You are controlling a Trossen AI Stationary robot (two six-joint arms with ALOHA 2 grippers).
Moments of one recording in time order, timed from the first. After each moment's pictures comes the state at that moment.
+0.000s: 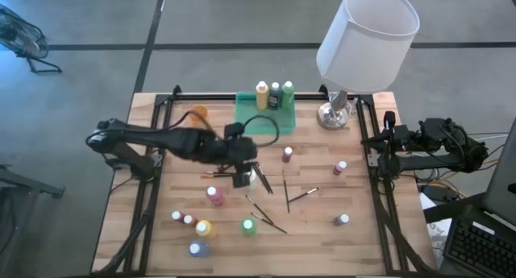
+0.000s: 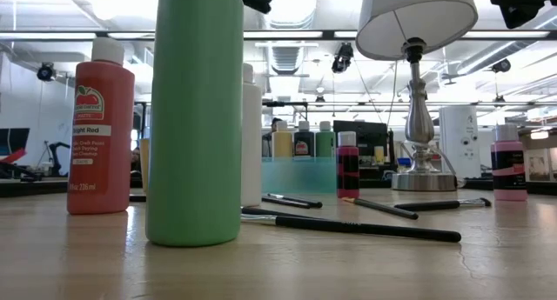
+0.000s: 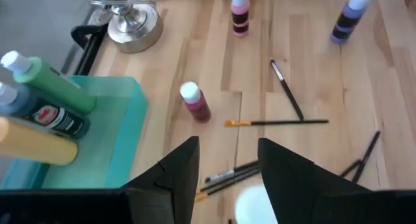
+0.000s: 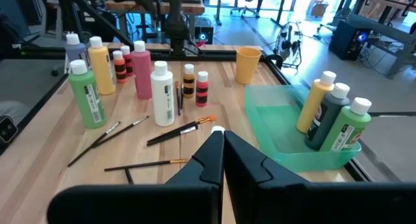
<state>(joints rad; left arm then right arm) -0.17 1.50 1.52 -0.77 -0.35 -0.11 0.04 0.16 0.76 -0.88 0.13 0.01</state>
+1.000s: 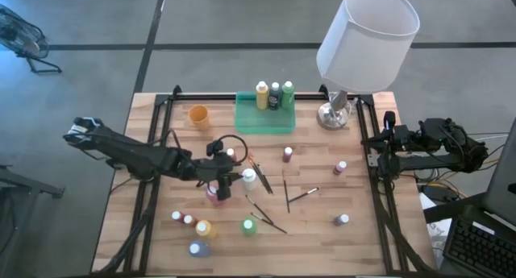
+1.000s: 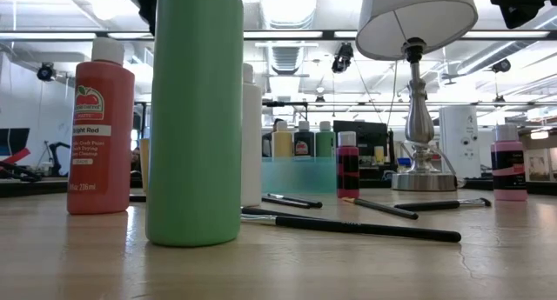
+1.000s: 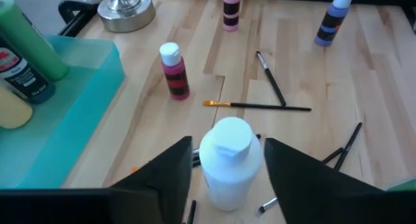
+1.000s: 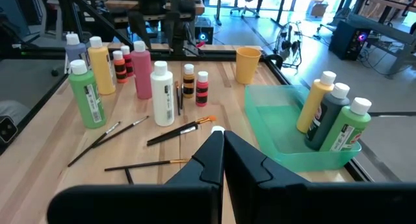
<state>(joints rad) -0.28 1.23 0.91 -0.28 -0.42 -0.27 0.04 0.16 0.76 -0.88 0.13 0.01</state>
